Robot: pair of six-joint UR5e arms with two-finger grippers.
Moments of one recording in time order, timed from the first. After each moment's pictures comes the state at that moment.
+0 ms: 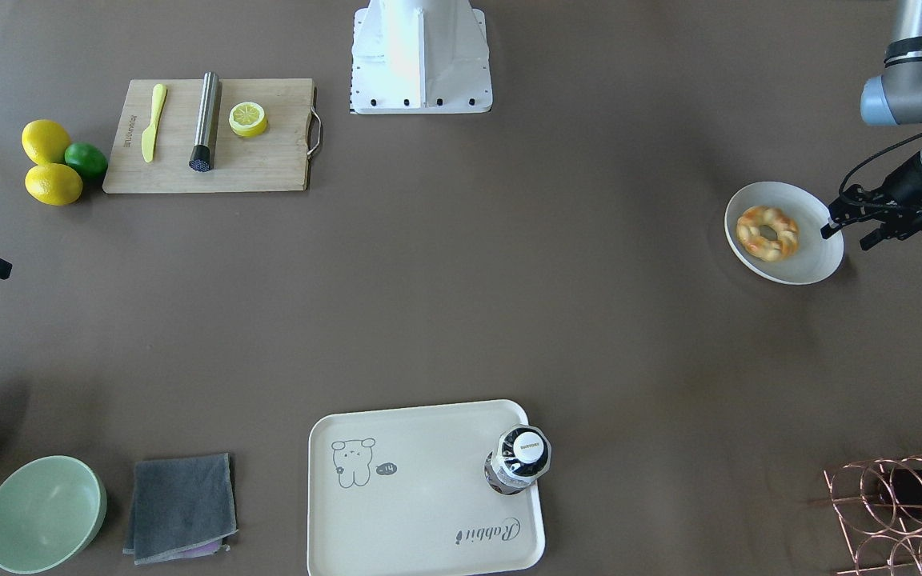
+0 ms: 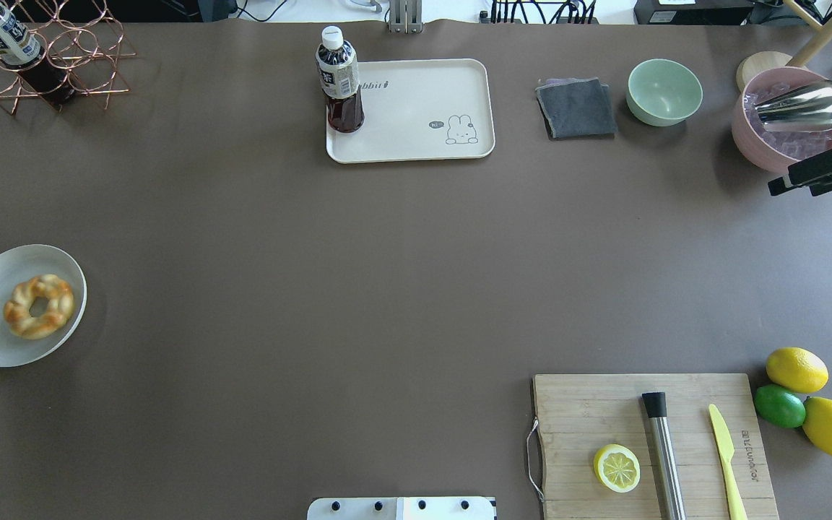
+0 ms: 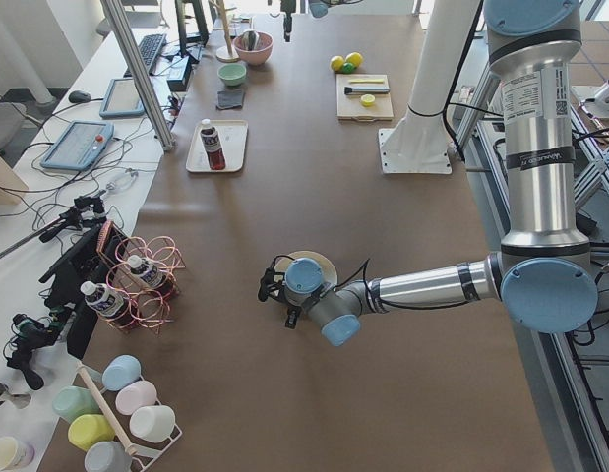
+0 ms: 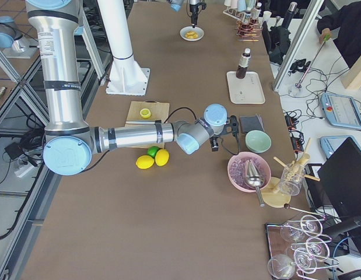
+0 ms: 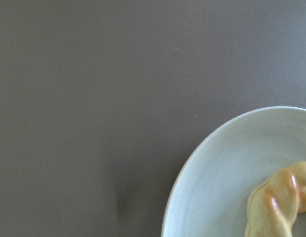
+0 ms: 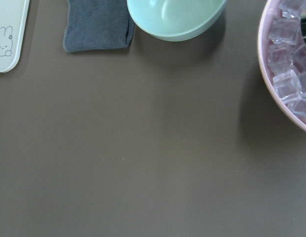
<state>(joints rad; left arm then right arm) -1.09 -1.43 -1.37 -2.65 -2.32 -0.62 1.24 -1.49 1.60 -0.95 2.53 0.62</state>
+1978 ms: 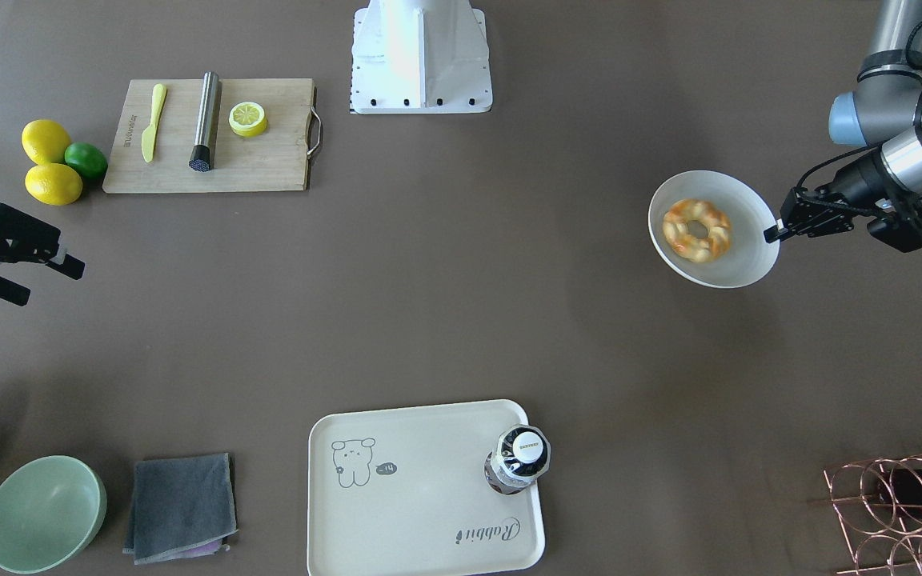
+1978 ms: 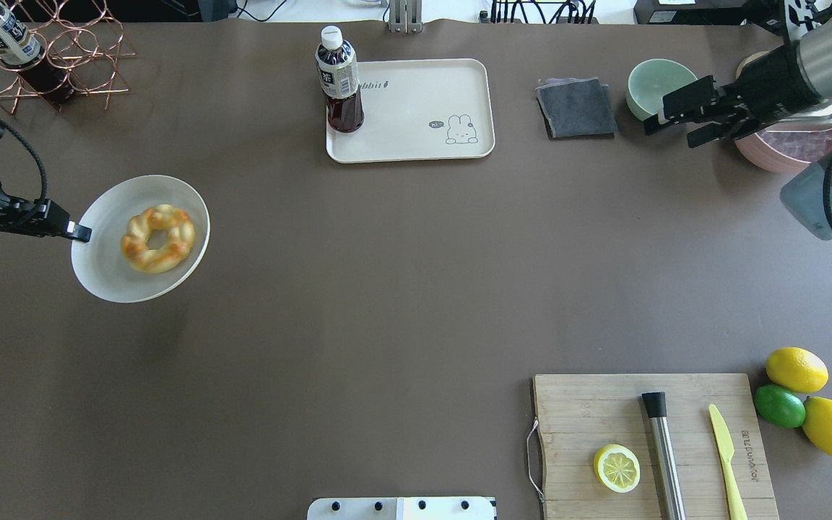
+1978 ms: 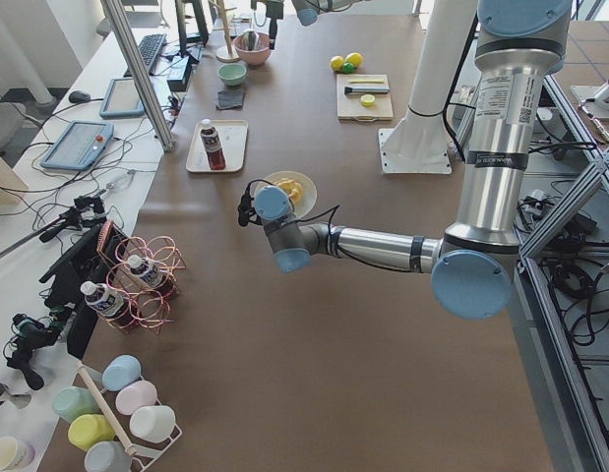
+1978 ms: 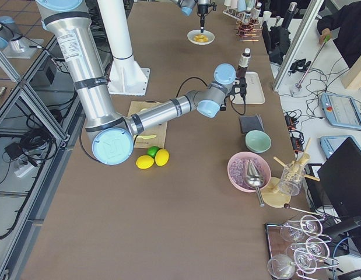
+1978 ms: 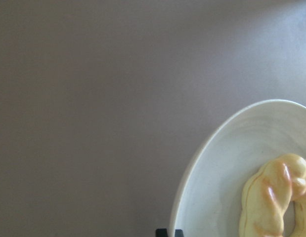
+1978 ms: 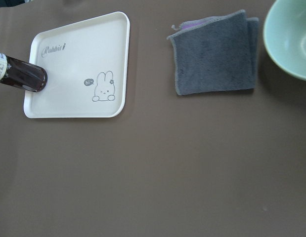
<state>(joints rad) -1.05 -1.67 -1.51 -2.65 -2.51 -1.08 1.12 -1.26 1.64 -0.88 2.48 1.03</state>
